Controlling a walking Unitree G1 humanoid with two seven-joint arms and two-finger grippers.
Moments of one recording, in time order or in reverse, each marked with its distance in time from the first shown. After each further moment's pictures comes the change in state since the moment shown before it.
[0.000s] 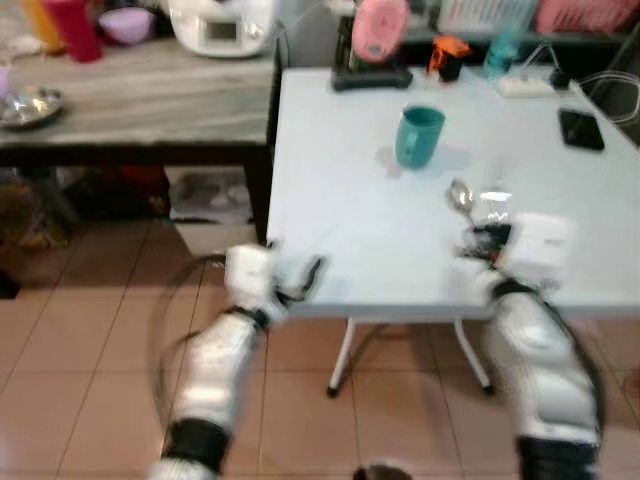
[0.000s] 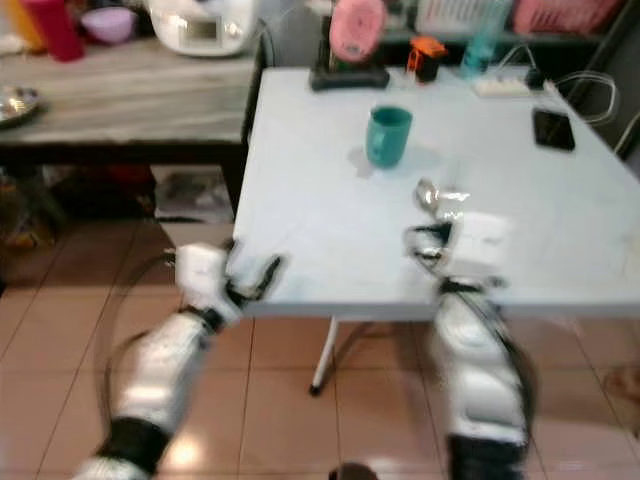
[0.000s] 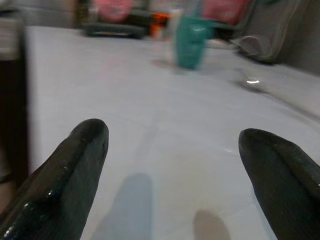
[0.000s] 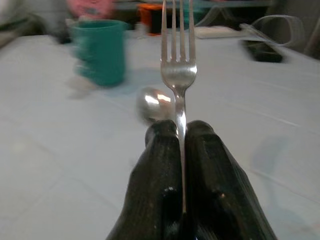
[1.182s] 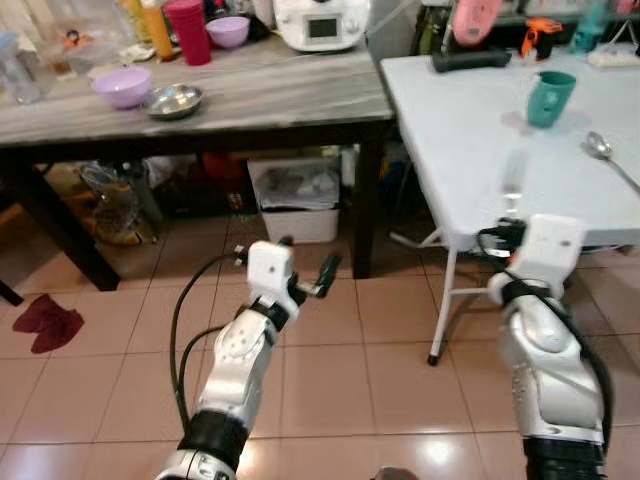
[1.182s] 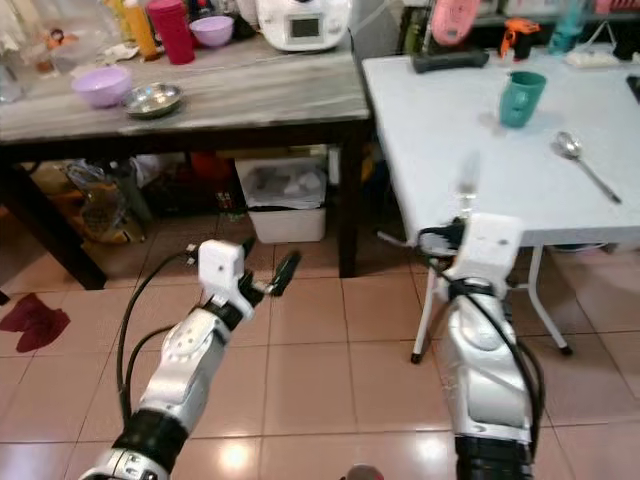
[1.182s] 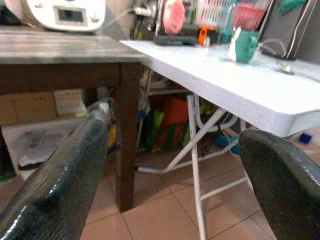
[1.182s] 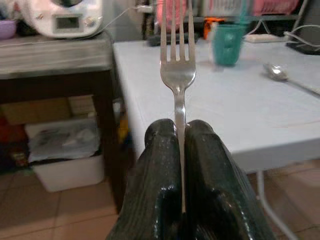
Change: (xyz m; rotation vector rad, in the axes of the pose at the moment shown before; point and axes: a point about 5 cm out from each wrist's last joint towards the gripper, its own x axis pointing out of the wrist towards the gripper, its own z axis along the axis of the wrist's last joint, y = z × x) left arm 0.008 -0.002 0.001 -0.001 -0.010 0.040; right arm -0.001 -0.001 0.000 -0.018 -0.042 0.005
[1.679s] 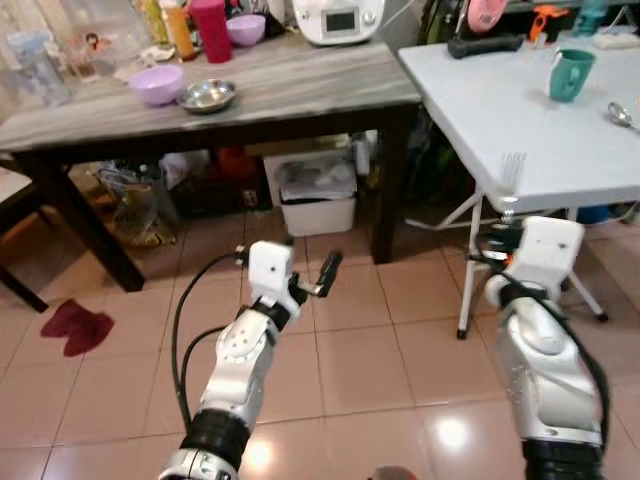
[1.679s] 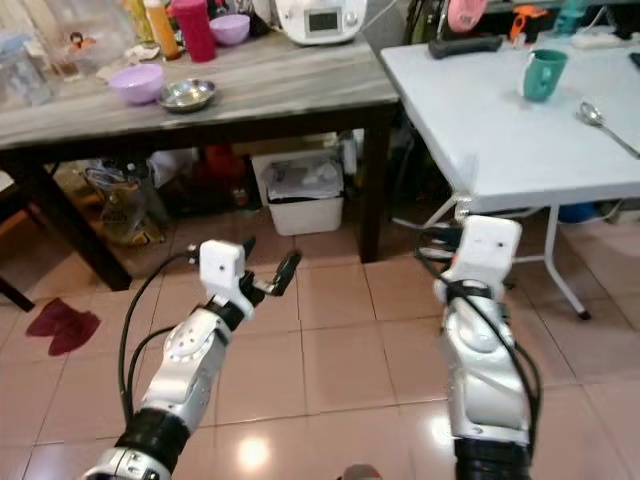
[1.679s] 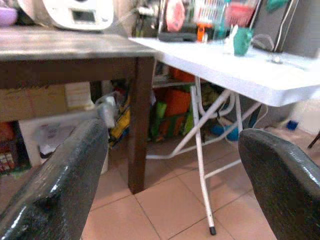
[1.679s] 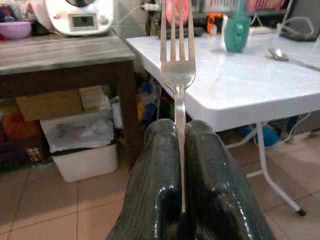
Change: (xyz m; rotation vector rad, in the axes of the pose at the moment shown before) left arm 0.003 -0.002 0.000 -0.011 -0.002 0.007; right arm -0.001 -0.002 -0.002 -0.004 0.002 -0.003
